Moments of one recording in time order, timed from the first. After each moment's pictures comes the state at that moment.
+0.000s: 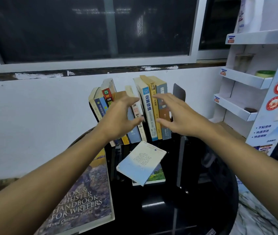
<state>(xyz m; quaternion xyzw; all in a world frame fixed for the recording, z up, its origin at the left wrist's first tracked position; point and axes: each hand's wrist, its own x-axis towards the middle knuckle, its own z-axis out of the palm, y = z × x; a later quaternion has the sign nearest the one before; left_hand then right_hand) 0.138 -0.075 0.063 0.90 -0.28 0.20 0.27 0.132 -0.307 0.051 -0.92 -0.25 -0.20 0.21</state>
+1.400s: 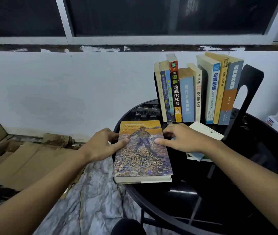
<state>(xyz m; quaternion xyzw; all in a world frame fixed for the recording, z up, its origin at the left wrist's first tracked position) 0.050 0.143 -0.060 0.97 -0.07 0.03 0.25 0.108 -0.150 -0.038 -0.94 -0.29 0.06 0.18</state>
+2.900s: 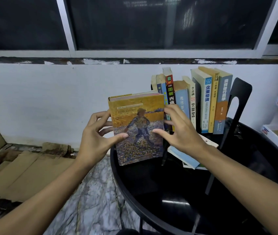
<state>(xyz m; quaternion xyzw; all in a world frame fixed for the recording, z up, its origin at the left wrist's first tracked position) 0.036 0.125 -0.035 0.79 -0.12 0.29 0.53 0.104 -0.142 -0.022 -0.83 -0.37 -0.26 0.32</state>
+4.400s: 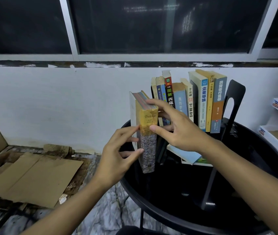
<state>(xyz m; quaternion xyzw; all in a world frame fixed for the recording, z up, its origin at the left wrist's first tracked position) -0.015 0.074 -0.052 0.76 -0.20 0.24 0.57 0.043 -0.137 0.032 -0.79 -0.40 -0.04 0.46</state>
